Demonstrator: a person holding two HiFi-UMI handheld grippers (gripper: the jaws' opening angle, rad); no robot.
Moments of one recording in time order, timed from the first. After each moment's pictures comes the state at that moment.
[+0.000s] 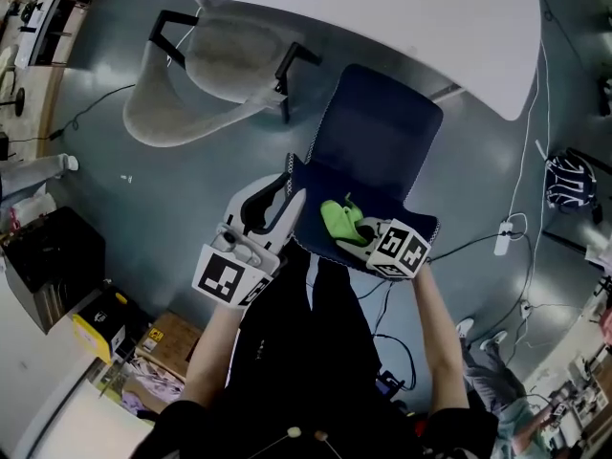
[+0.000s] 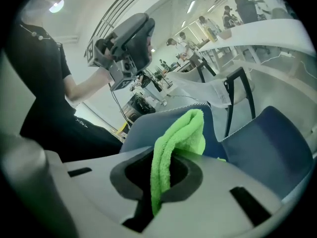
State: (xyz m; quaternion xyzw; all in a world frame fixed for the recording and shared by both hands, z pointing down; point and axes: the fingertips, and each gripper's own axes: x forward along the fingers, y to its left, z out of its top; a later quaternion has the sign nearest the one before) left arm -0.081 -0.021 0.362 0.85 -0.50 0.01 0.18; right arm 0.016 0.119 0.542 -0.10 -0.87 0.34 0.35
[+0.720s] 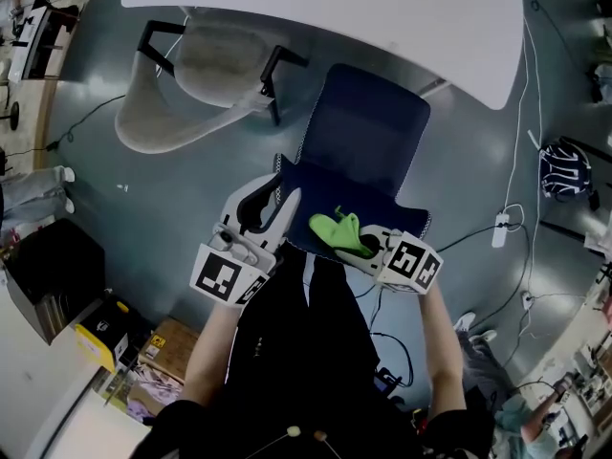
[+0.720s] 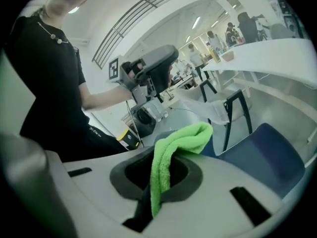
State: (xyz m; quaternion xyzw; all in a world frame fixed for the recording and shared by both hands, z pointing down) left arm -0.062 -0.021 0.359 0.86 -0.48 0.01 0.18; right arm 0.033 0.115 0.474 -0.08 -0.90 0.31 0.29
